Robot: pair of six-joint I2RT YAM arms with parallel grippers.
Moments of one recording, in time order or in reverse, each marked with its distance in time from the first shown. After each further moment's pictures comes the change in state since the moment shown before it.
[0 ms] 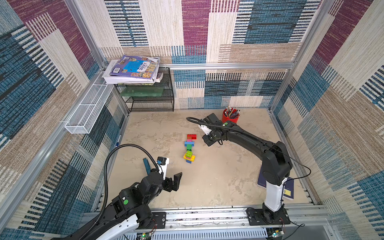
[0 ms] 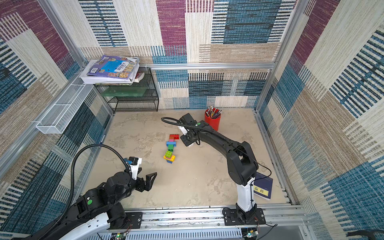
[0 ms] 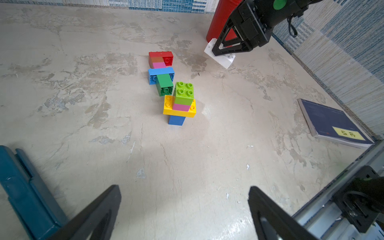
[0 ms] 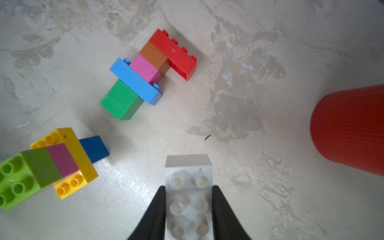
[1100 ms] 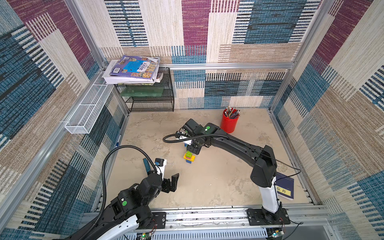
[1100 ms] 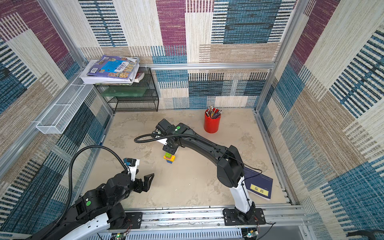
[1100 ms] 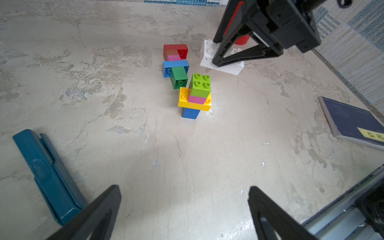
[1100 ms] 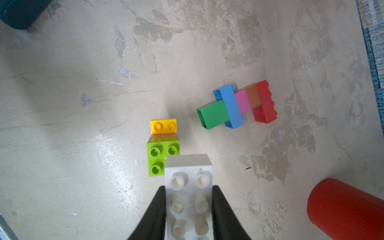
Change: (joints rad) left arm 0.000 -0.033 -0.026 -0.061 -0.044 -0.021; right arm 0.237 0.114 0.279 -0.229 0.029 -0.267
